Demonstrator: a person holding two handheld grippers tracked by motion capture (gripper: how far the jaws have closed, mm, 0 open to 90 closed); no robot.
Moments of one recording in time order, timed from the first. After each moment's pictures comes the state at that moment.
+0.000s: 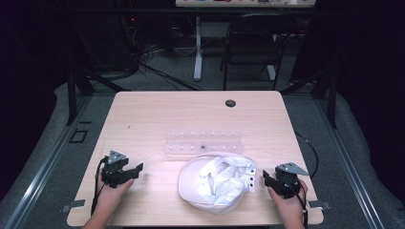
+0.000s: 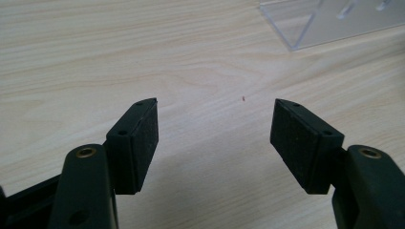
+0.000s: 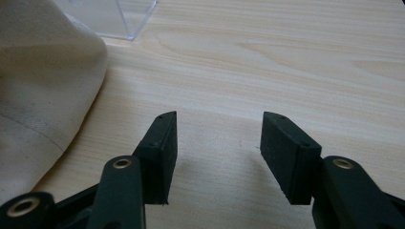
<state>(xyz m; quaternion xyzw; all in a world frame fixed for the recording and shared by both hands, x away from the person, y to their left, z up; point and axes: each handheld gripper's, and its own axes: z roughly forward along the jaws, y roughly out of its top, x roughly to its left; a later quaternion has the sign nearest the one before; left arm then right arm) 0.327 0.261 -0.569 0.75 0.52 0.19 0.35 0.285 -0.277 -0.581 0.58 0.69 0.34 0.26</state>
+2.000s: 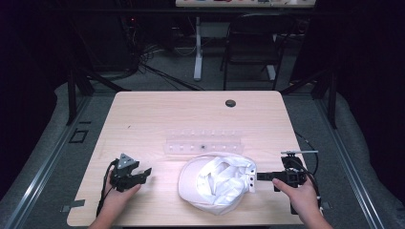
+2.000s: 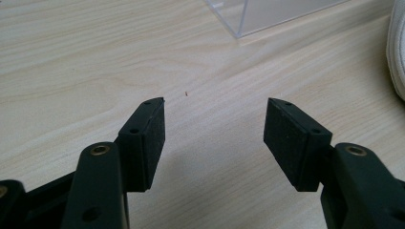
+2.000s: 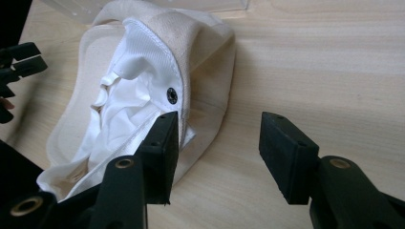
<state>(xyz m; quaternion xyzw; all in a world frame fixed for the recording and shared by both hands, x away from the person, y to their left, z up) 0.318 0.237 -0.572 0.79 0.47 0.19 0.36 0.294 -0.278 -0.506 0.63 0.69 0.35 -0.04</state>
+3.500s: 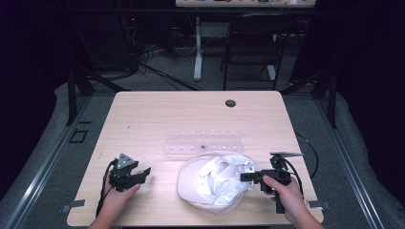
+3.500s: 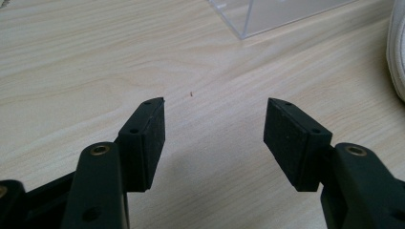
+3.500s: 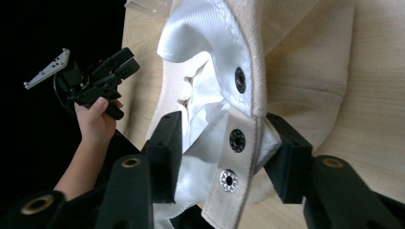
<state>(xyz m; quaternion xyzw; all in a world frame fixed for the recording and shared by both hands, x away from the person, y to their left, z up) 0.318 0.239 -0.571 0.78 0.47 0.19 0.36 0.308 -0.257 -0.532 0.62 0.63 0.41 -0.24</state>
